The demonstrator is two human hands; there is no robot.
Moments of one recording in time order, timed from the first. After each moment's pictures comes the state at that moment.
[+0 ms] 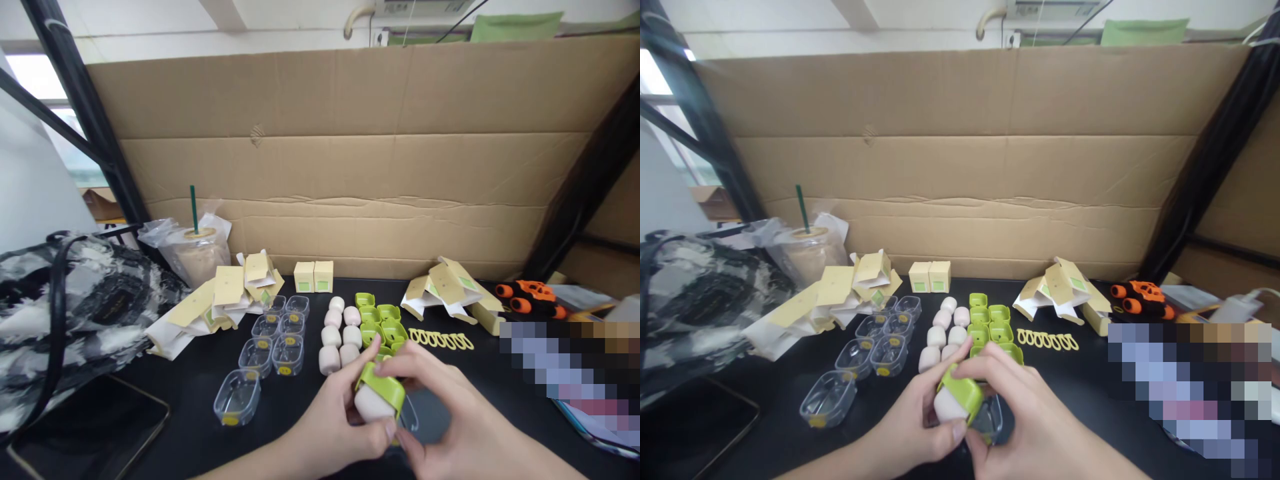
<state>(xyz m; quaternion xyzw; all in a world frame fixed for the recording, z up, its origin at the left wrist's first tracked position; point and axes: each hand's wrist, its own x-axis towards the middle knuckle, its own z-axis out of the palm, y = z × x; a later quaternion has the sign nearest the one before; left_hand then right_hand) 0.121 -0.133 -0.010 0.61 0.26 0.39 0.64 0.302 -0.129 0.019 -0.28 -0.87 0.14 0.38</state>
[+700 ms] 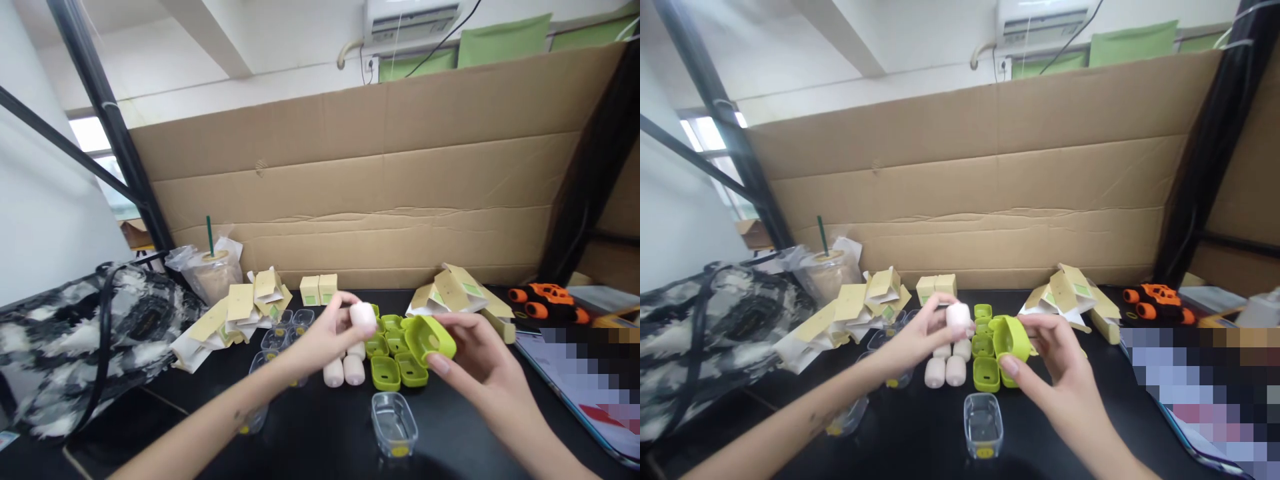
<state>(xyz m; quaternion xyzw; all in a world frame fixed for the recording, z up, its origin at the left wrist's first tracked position) 0.111 -0.079 0.059 0.71 0.40 0.36 0.45 0.322 -0.108 0.018 -0.32 -0.62 0.30 0.65</state>
